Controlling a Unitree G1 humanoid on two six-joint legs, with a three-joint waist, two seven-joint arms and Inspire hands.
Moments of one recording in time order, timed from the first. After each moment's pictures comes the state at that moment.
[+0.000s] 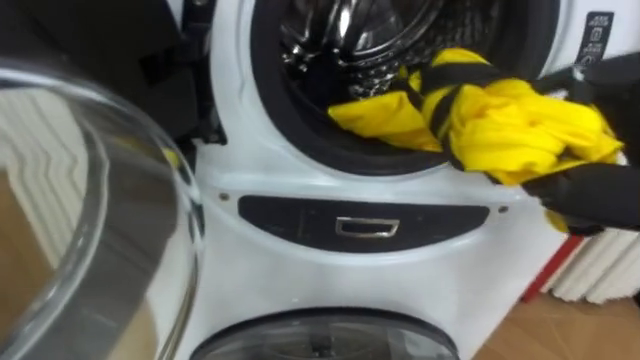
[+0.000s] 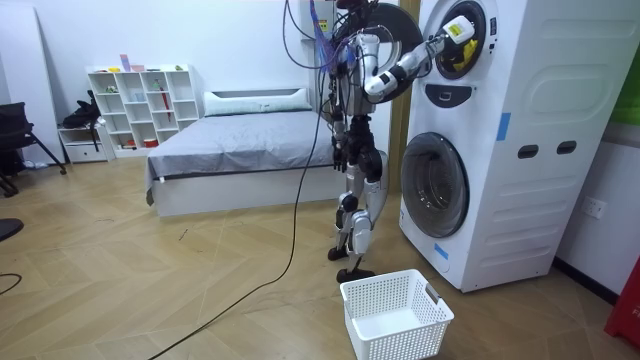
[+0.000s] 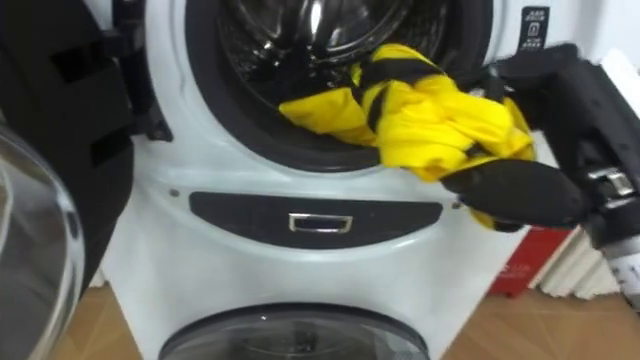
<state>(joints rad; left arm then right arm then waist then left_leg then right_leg) 0.30 0.23 0.20 1.14 0.31 0.03 0.23 0.16 -0.54 -0.42 -0.64 0.24 0.07 0.20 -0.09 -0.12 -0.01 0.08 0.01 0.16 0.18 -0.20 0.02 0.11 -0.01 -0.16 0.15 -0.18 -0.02</state>
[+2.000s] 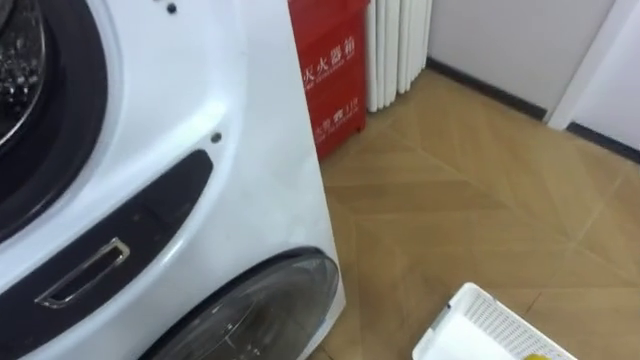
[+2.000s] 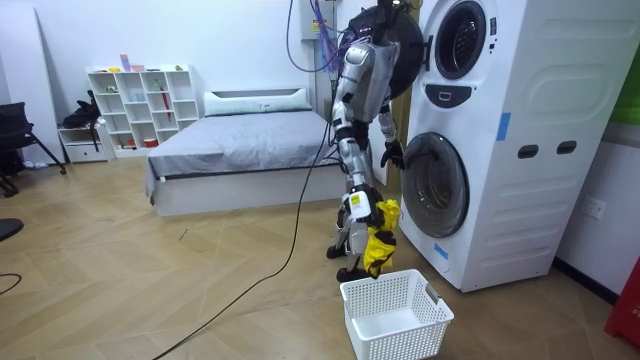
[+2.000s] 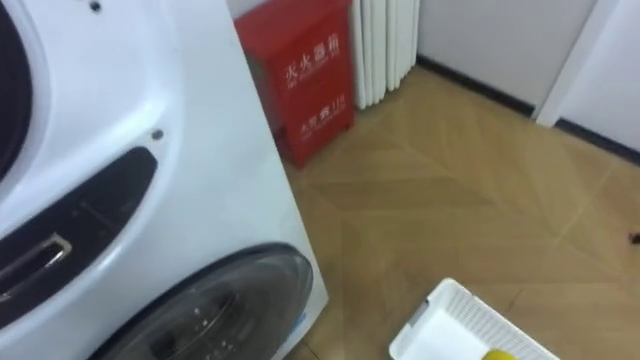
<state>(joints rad) 0.02 0.25 -0.18 1.15 0.09 -0.02 0.15 0.05 -0.35 -0.27 0.81 0.20 -0.04 -0.07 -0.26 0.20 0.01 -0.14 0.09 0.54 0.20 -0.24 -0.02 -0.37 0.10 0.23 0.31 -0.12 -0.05</state>
